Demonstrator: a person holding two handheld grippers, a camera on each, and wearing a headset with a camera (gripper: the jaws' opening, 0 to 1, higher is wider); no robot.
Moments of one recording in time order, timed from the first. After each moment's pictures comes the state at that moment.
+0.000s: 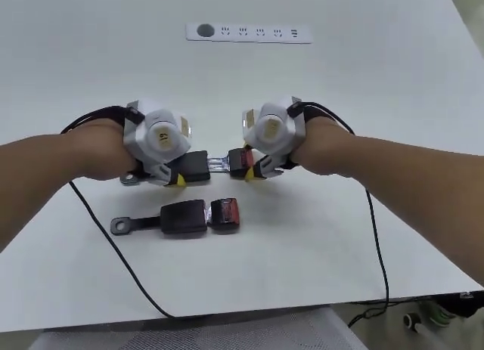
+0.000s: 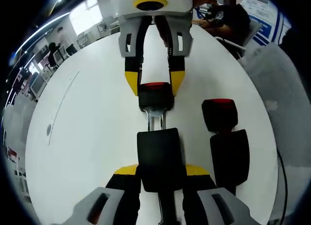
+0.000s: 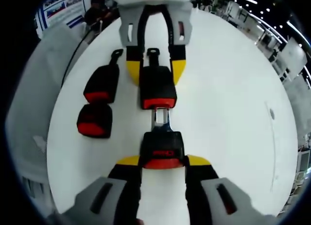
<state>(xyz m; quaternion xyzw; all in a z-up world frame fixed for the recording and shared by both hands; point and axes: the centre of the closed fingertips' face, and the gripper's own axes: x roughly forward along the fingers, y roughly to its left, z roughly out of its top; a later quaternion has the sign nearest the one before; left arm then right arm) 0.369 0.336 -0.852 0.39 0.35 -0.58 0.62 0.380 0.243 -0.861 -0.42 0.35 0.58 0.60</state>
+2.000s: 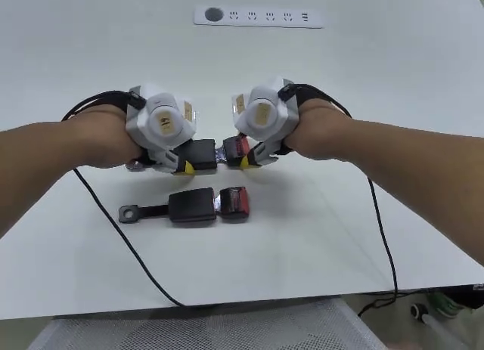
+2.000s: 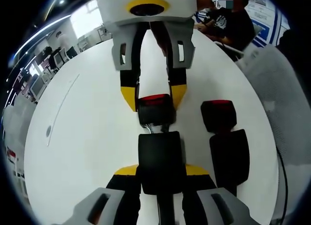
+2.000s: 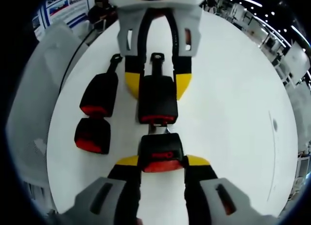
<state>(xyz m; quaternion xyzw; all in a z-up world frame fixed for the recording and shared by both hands) 0.369 0.335 -0.854 0.38 0.34 -0.59 0.63 0.375 0.267 -0.852 -0.42 0.35 0.59 0.59</state>
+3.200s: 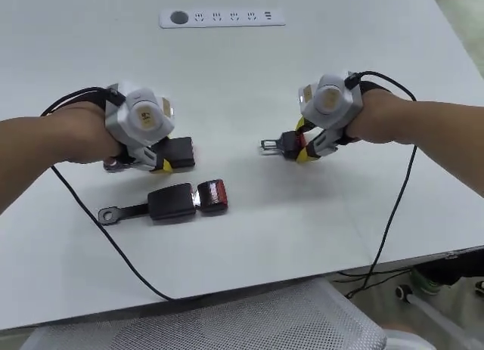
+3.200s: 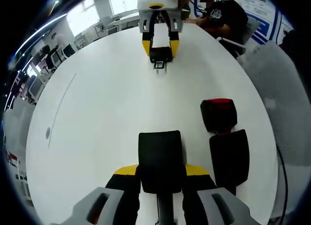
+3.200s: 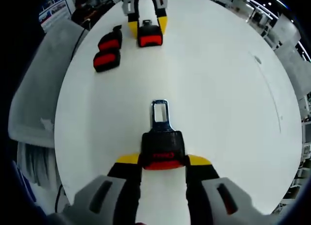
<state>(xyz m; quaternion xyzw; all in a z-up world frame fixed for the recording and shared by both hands) 0.367 0.334 -0.854 0.40 0.35 -0.58 0.61 0.360 0.111 -0.857 -0.40 0.44 0.53 0.61</state>
